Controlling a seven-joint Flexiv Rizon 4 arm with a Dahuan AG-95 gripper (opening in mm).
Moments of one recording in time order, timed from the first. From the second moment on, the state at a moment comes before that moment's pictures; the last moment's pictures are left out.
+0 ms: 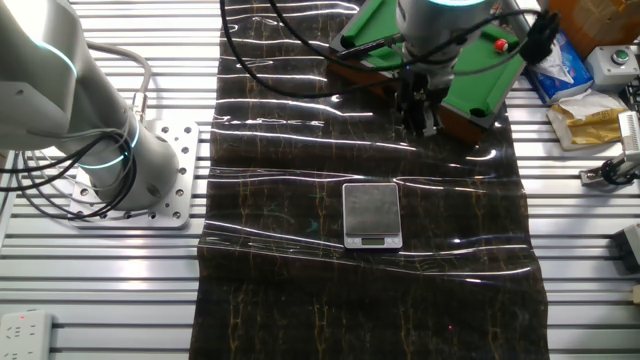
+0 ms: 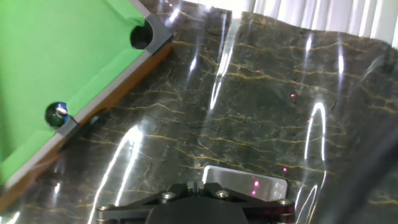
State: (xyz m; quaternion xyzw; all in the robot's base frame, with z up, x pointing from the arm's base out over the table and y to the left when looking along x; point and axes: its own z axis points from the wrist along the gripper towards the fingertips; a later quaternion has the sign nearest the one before) arm 0.500 0.000 0.169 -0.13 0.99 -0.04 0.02
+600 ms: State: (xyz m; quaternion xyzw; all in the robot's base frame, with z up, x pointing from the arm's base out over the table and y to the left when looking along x) arm 0.500 0.000 0.170 -0.19 0.98 -0.04 0.00
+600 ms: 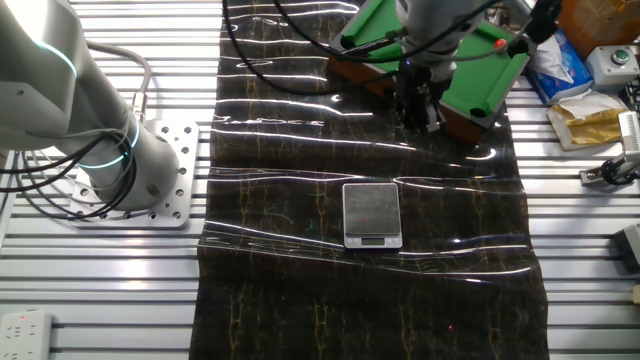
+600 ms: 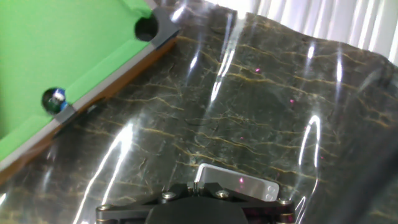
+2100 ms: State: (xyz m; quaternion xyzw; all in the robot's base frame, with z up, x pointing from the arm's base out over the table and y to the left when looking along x) arm 0.489 0.017 0.167 -0.18 0.98 -0.02 0.01
